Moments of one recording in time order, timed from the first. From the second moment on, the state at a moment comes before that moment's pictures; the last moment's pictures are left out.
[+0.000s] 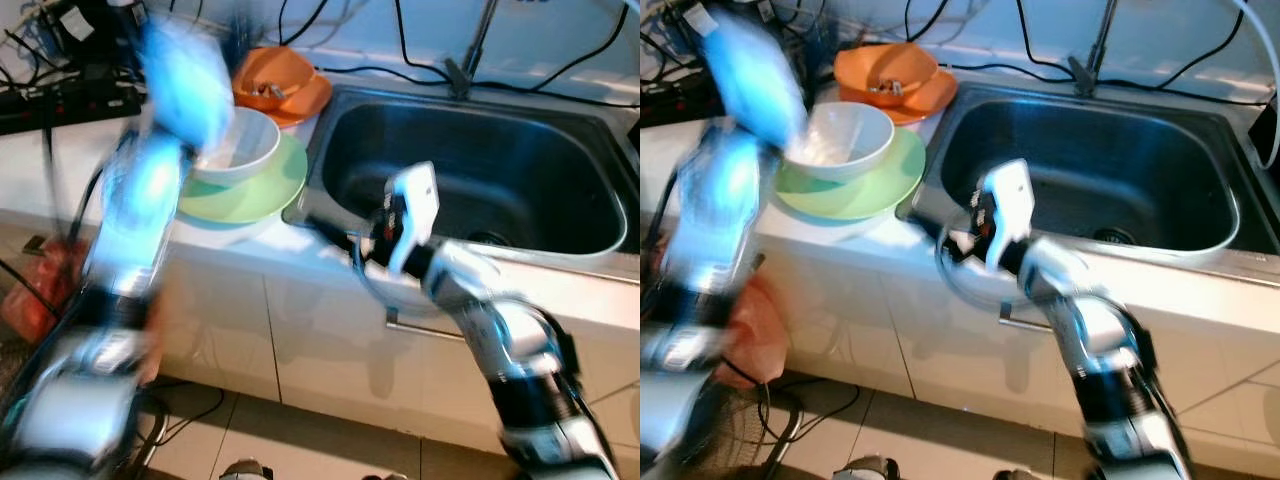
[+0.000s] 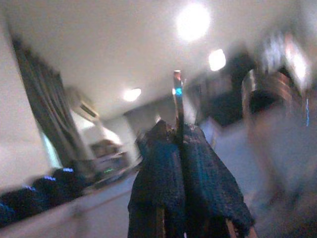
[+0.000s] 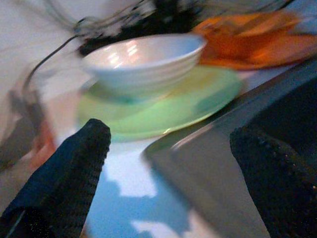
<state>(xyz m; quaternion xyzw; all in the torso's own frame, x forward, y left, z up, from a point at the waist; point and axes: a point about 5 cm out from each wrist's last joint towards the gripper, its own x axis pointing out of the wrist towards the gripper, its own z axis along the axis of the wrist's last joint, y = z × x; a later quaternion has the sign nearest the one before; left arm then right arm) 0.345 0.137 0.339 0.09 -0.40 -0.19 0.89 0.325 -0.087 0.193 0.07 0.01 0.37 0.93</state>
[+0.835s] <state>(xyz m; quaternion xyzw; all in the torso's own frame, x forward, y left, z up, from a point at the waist) 0.375 0.103 0.248 -0.52 -0.04 -0.26 0.81 0.369 -0.118 0.207 0.38 -0.01 0.14 0.92</state>
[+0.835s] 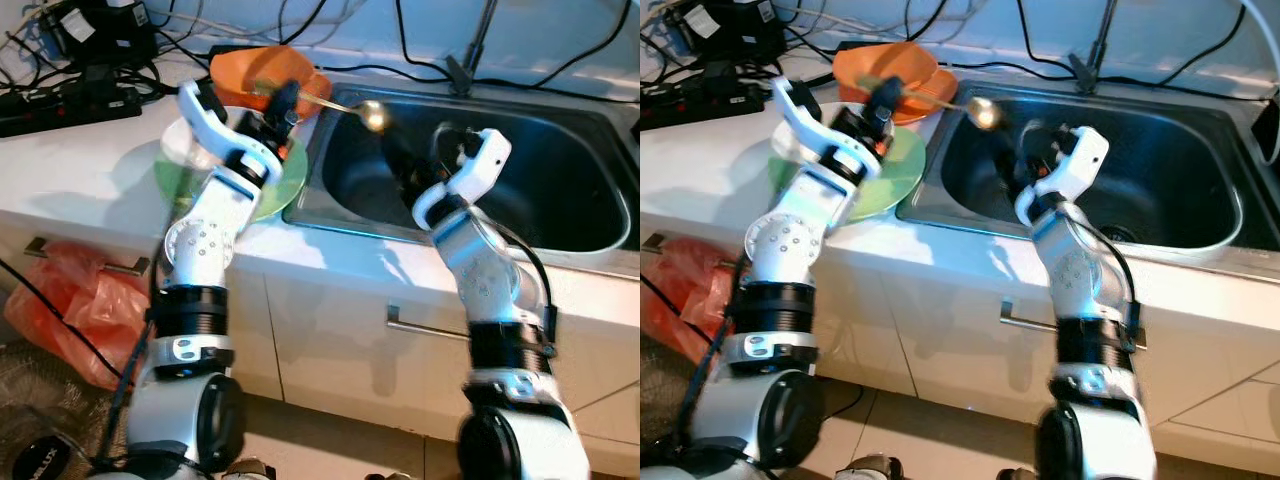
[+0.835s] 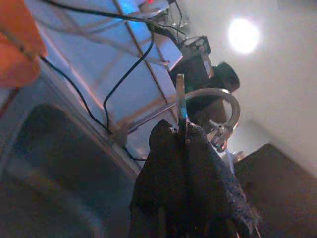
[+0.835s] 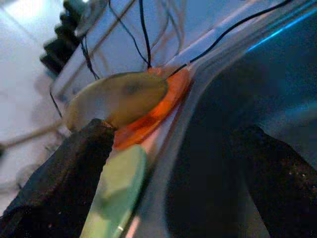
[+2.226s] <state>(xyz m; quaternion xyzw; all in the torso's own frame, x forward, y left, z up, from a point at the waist) 0.374 0.082 0.232 -0.58 0.03 -0.25 0.77 0.379 -0.095 0.229 0.51 -0.04 0.20 0.84</state>
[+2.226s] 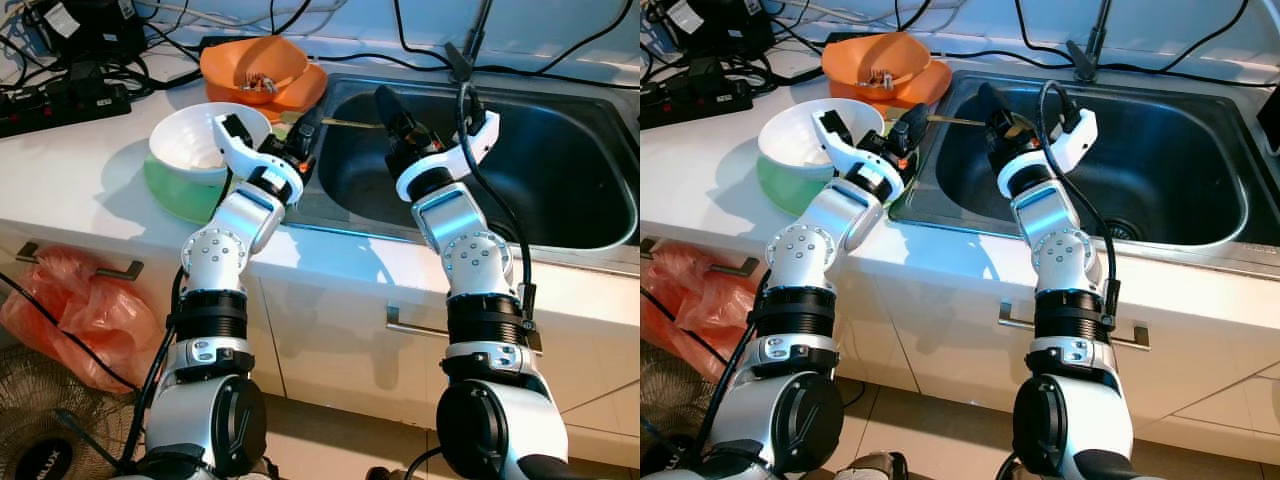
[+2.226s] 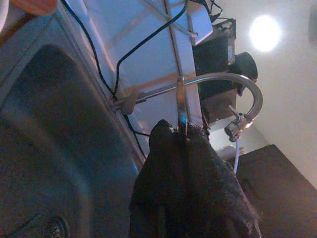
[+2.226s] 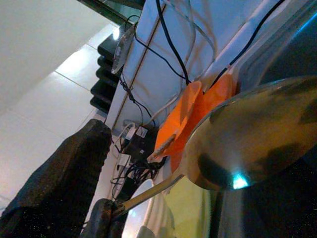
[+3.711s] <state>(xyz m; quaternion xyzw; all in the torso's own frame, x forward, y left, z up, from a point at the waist) 0.373 0.079 0.229 -0.58 0.04 -0.25 0.77 0.388 -0.108 0.226 0.56 -0.05 0.12 0.82</state>
